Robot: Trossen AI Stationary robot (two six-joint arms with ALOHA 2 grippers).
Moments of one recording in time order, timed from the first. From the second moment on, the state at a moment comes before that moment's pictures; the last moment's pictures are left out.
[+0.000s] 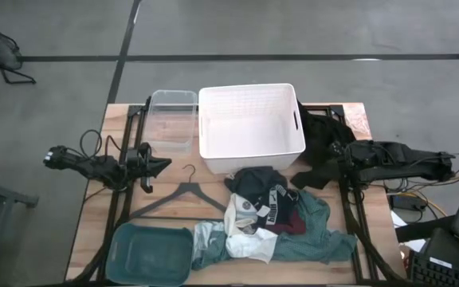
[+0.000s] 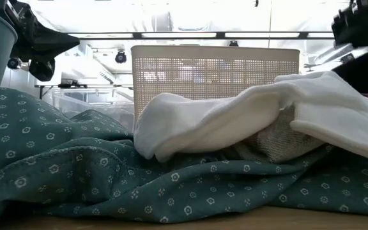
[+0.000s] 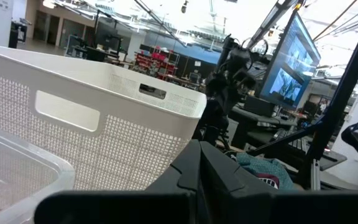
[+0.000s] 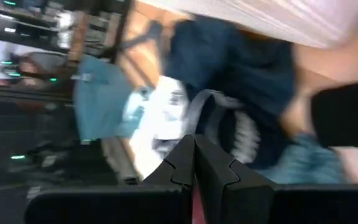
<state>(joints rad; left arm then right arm) -0.31 0.05 0.03 0.16 -0.55 -0.22 0.01 0.32 0.57 -0.77 -0.10 1.25</state>
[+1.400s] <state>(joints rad) -0.31 0.05 0.03 0.16 -0.55 -0.22 -0.03 0.97 1.10 -1.36 -0.44 1.08</state>
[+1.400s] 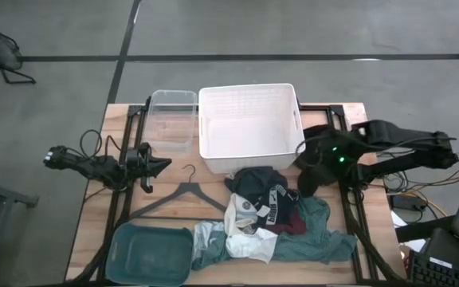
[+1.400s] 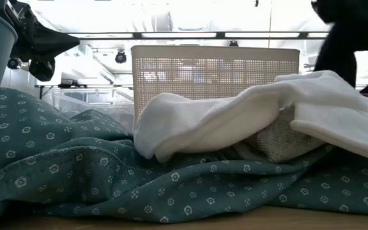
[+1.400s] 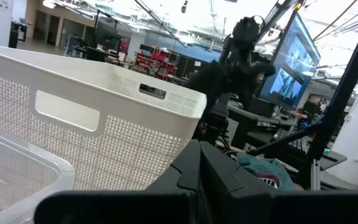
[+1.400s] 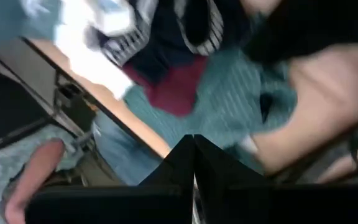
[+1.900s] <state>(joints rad) -0.31 0.05 0.03 0.16 -0.55 -0.22 -0.04 1.09 1.09 -1.53 -0.74 1.03</state>
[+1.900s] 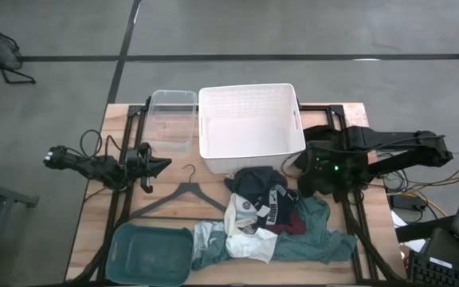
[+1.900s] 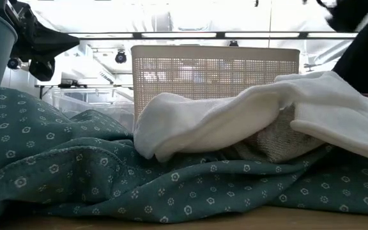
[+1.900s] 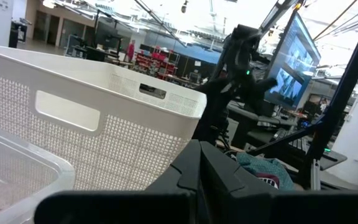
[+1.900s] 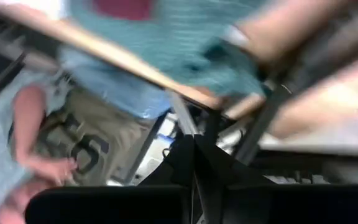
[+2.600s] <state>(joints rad) -0.31 0.06 0.03 0.14 -0.56 -0.22 -0.09 1.05 1.21 -0.93 -0.72 0.77</state>
